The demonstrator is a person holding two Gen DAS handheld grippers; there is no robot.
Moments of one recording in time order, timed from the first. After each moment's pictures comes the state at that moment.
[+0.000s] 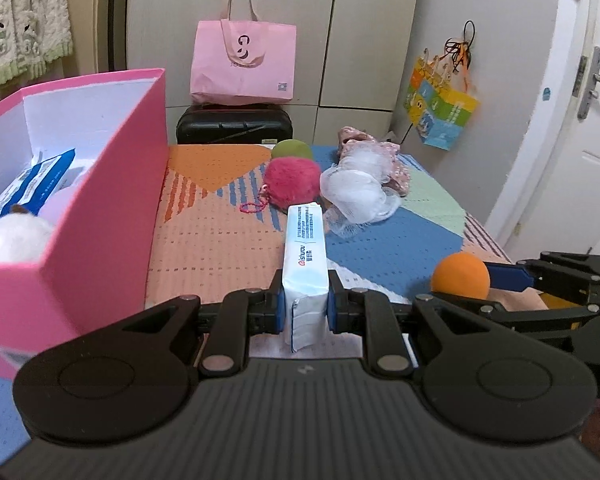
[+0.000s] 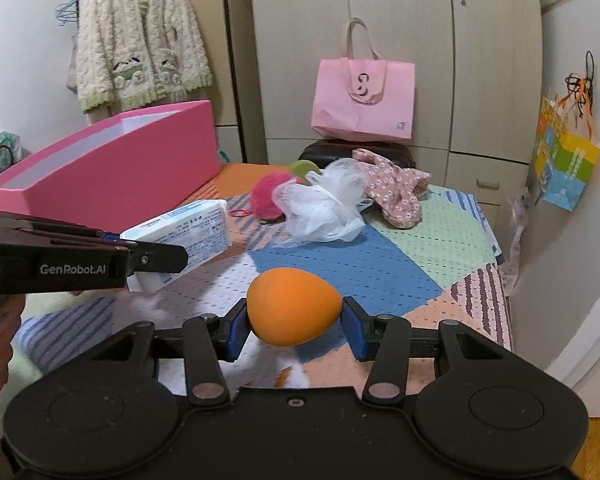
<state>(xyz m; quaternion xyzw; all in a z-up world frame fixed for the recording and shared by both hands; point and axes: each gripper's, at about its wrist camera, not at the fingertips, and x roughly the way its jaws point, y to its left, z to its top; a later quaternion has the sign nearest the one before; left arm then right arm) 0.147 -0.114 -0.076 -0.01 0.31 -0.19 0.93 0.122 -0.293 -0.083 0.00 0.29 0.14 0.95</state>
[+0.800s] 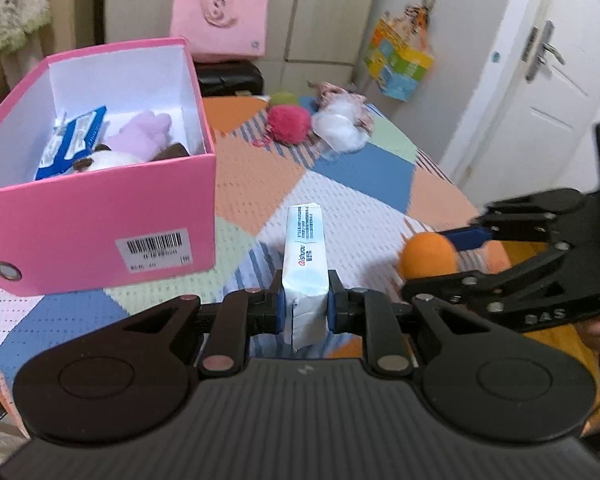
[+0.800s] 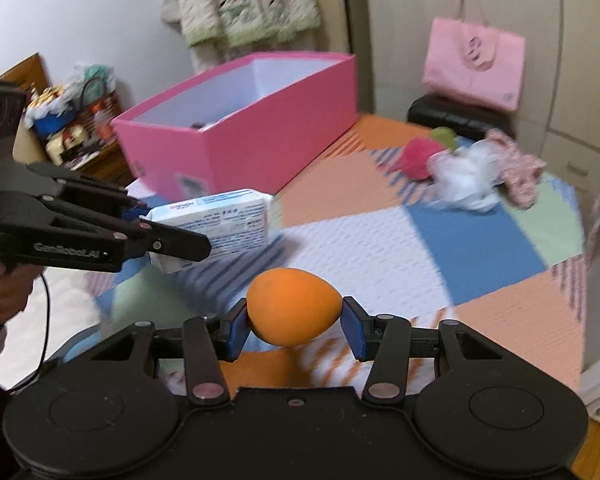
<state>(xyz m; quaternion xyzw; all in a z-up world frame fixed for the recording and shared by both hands) 0.080 -0.031 -0.035 0.01 0.39 -0.27 0.88 0.078 -0.229 -0.039 -0.03 0.39 0.28 0.88</state>
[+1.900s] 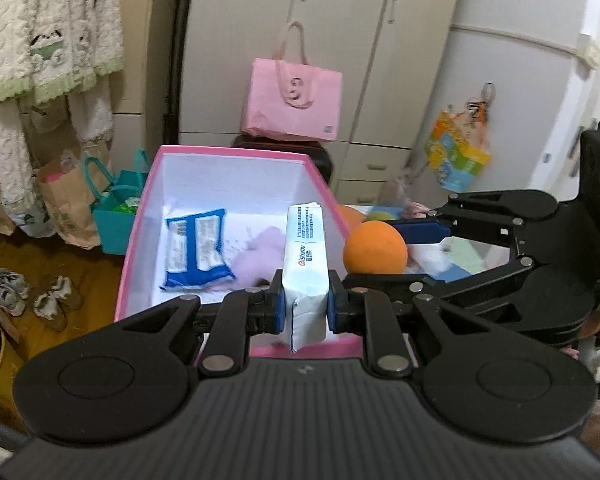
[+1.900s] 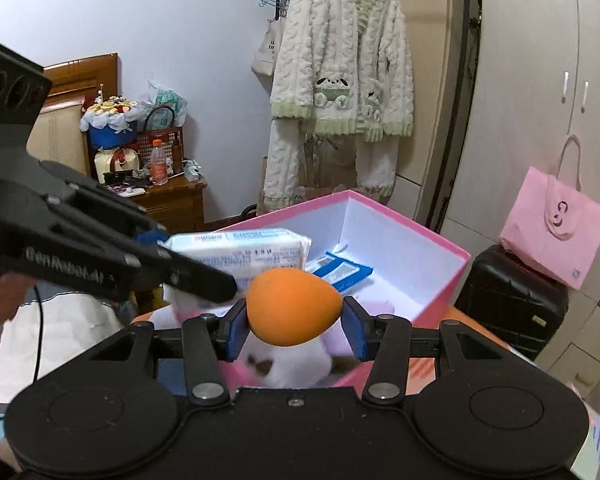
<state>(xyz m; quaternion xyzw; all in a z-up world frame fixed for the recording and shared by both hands) 0.147 0.075 0.034 -0.04 0.30 -0.19 0.93 0.179 -0.096 0.039 -0.14 0.25 0.36 0.89</state>
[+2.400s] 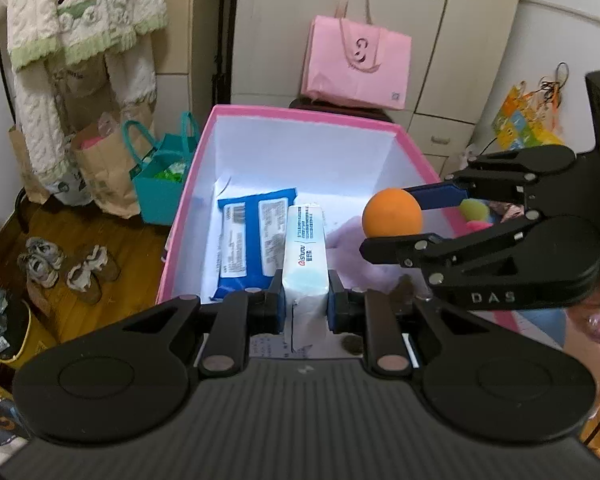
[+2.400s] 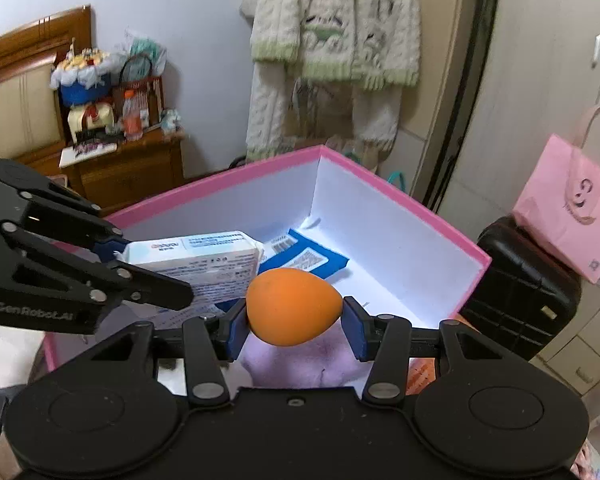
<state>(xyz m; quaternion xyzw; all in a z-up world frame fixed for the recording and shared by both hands) 0.228 0.090 -0.008 -0.03 0.37 -0.12 0.92 0.284 -0.063 0.006 -0.17 0.32 0.35 0.86</state>
